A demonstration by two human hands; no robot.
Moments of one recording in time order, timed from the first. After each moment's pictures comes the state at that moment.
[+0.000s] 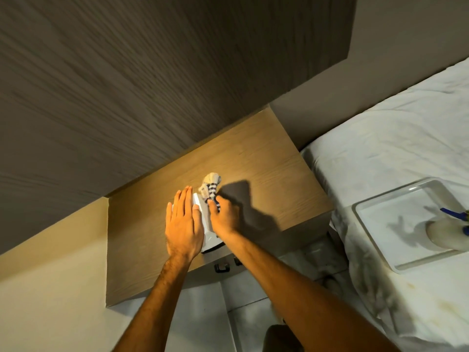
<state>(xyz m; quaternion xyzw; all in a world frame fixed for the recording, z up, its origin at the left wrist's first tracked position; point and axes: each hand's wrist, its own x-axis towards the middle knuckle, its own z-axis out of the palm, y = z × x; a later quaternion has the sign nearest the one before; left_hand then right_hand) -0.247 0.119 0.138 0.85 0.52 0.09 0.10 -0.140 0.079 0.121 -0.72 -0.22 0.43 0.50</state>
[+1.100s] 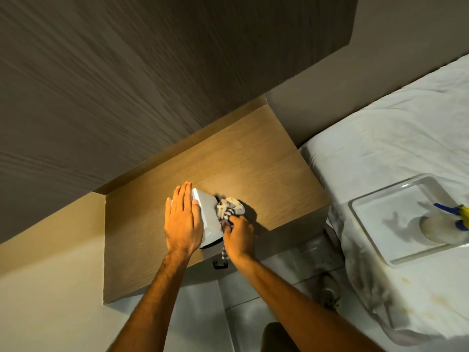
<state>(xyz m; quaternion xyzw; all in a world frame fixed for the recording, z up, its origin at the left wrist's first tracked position) -0.248 0.121 0.135 0.85 0.51 0.09 0.08 -0.158 0.019 0.099 -0.76 -0.18 0.42 0.46</state>
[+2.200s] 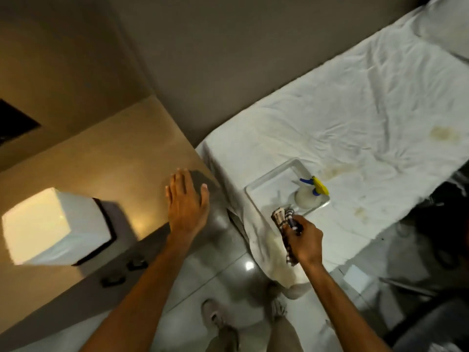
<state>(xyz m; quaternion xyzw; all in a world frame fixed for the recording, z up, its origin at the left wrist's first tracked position) -0.055 -0.032 0.049 0.89 0.41 0.04 0.20 0.047 -0.297 0.015 -0.90 -0.03 0.19 0.39</state>
